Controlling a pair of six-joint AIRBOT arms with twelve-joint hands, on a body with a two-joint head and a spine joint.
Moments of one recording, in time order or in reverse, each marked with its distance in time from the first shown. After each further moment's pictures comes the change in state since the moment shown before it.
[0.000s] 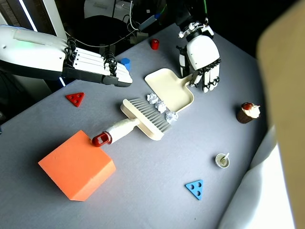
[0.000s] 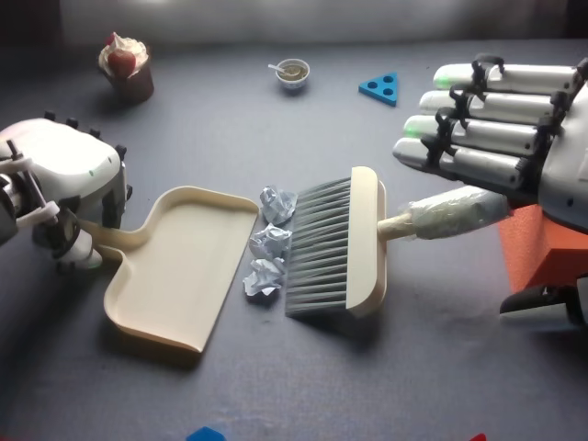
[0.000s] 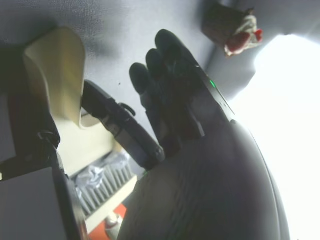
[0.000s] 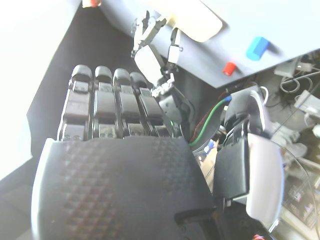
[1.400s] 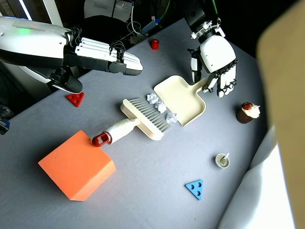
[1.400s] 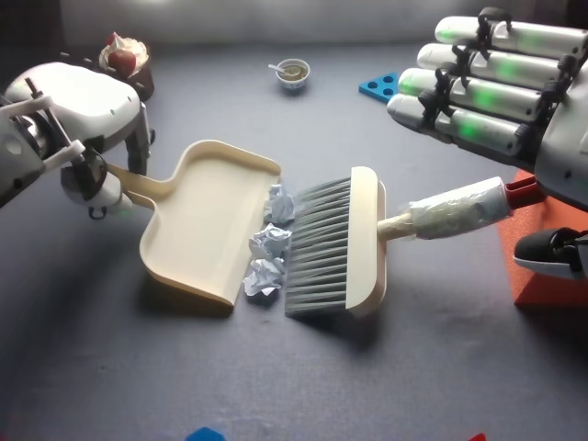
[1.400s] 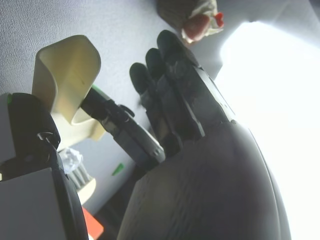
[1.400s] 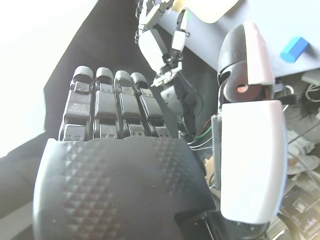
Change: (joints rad) left arm -0.129 -0.058 0.063 -0.072 0.011 0.049; right arm -0.040 -0.011 -0.017 0.264 0.141 -0.247
